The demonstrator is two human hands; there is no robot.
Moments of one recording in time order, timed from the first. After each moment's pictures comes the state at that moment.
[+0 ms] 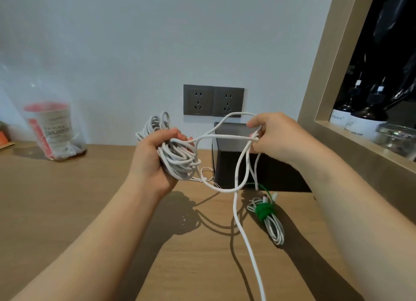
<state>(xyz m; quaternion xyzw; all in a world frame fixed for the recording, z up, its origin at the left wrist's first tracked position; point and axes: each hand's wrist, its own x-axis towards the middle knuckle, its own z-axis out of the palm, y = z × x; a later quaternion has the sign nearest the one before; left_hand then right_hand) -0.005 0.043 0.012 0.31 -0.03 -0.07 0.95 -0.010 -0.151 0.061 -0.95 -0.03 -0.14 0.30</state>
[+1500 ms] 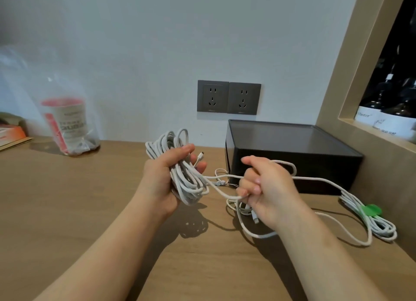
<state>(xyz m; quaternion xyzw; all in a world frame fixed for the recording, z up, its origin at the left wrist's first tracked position) -0.012 0.055 -0.022 0.42 -0.01 -0.02 0.91 -0.029 -0.103 -0.014 -0.52 0.07 0.02 0.85</state>
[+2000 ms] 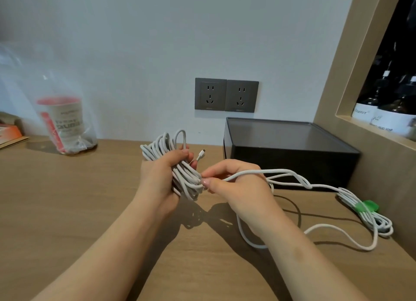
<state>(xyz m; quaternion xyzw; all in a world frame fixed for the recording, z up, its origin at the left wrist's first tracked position) -0.007 0.049 -0.029 0.42 0.06 0.05 0.90 -0.037 -0.084 -0.026 -0.80 -0.13 -0.08 0.58</state>
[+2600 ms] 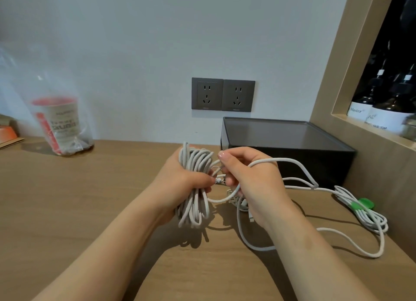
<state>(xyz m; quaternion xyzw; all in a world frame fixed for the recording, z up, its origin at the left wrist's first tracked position) -0.019 0.043 -0.025 0.70 -0.11 0.00 0.71 -0.036 -0.096 -0.016 -0.73 -0.05 -0.11 0.68</state>
